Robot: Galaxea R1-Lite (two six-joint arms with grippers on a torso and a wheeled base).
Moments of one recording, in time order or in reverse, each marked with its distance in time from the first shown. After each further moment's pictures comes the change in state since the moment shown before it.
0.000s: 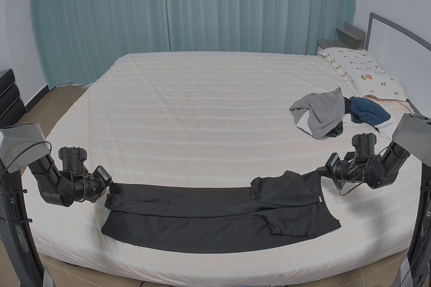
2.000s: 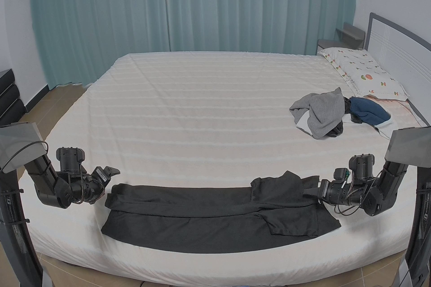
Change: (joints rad) left arm -0.001 -0.043 0.049 -0.006 -0.017 0.003; right arm 0.072 0.004 0.316 -0.344 0.150 -0.378
